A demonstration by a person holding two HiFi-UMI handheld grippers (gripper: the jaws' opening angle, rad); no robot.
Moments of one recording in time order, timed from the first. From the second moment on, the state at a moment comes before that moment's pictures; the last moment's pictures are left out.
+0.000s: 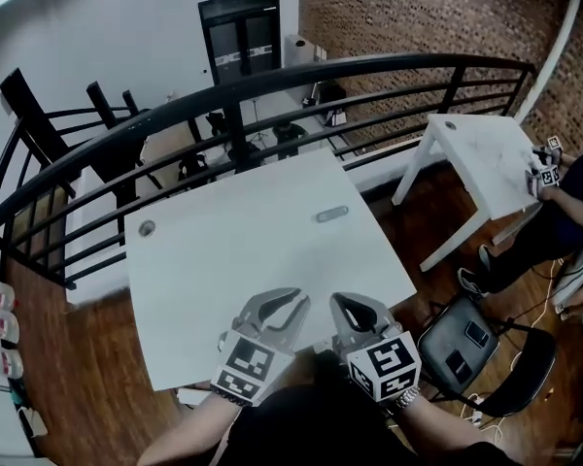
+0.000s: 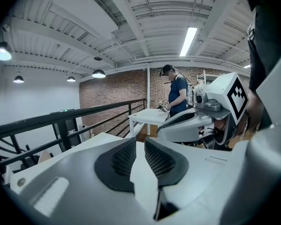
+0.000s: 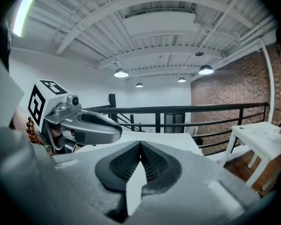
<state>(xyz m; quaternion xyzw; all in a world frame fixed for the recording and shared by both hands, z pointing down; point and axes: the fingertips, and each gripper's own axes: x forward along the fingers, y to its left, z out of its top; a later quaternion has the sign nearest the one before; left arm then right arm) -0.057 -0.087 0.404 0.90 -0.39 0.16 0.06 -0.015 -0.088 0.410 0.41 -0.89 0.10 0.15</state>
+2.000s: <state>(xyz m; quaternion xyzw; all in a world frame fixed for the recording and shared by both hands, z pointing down) 0.011 -0.384 0.640 0.82 -0.36 0.37 0.22 0.067 -0.337 0.549 0.34 -0.88 0.25 0.24</state>
